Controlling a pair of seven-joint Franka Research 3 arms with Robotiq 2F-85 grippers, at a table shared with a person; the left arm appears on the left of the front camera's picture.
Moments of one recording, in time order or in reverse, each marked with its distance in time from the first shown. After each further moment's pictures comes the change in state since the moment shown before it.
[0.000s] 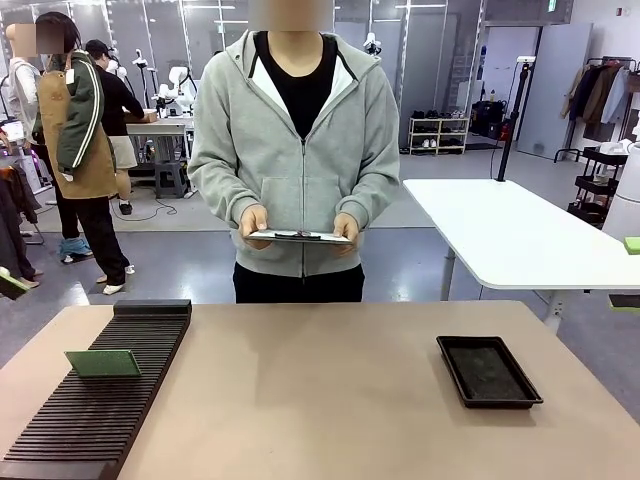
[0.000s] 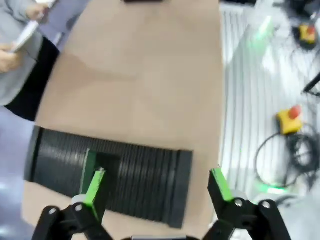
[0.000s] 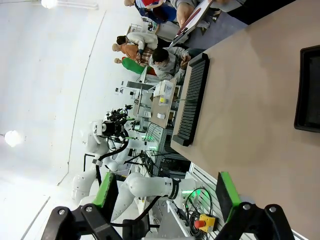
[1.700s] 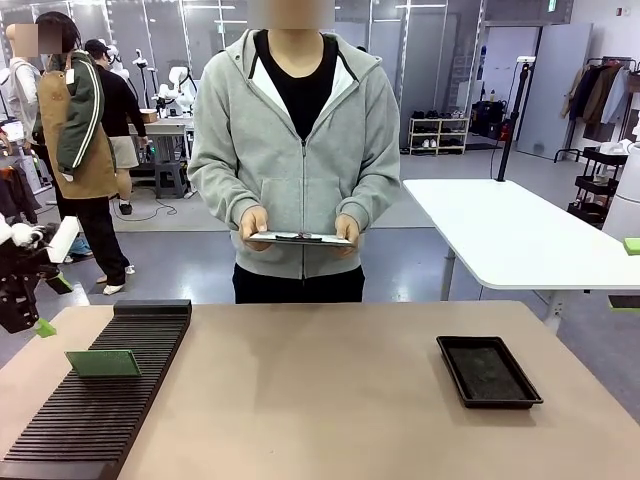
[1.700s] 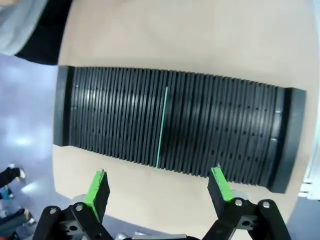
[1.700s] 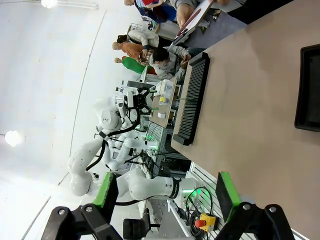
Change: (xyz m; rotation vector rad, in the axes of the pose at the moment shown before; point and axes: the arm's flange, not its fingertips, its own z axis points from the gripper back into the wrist) left arm -0.048 0.136 -0.089 0.076 0.347 -0.055; right arm 0.000 -0.001 -0.001 0.001 0.004 -0.003
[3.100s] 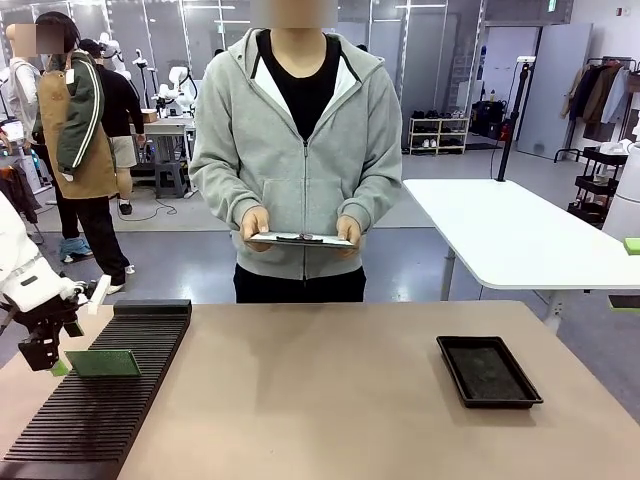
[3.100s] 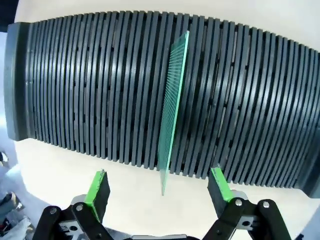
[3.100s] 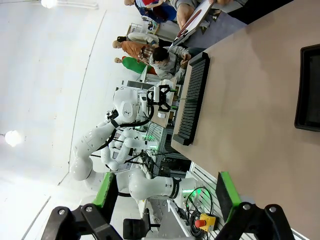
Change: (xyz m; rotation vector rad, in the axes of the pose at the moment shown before) left arm -0.027 0.017 -0.106 -0.095 0.180 -0.002; right arm 0.000 0.000 0.000 0.000 0.000 0.000
